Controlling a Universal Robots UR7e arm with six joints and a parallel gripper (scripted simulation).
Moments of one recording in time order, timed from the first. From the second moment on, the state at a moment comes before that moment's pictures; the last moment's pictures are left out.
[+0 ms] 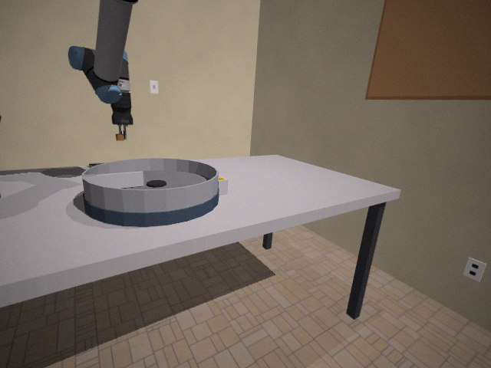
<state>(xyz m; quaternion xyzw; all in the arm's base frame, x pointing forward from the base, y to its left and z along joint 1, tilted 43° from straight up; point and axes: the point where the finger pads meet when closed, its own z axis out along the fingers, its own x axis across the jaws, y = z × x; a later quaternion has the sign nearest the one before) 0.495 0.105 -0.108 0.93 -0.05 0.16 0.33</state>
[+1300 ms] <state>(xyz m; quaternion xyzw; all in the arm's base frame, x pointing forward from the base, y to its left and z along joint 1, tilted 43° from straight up) 0.514 0.089 -0.152 0.93 -0.05 0.16 0.33</state>
